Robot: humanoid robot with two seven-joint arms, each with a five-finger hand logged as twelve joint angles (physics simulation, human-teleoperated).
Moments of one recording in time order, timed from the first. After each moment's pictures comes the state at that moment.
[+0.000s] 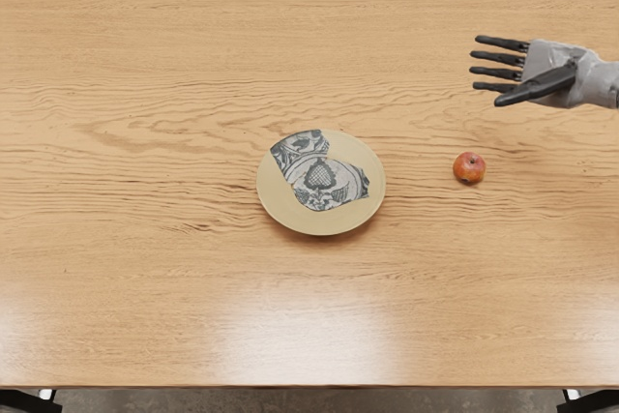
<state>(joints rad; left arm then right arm) -0.06 0.00 0.07 -0.10 -0.10 -0.12 -0.04 0.99 -0.68 0.51 0.75 0.11 0.61 -0.37</state>
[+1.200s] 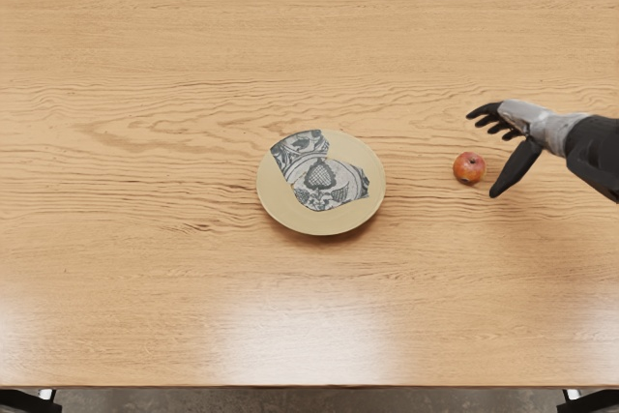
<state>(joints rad) -0.06 0.00 0.07 -0.10 -0.10 -0.12 -0.04 0.89 -0.83 0.46 1.56 -0.93 -0.01 -0.60</state>
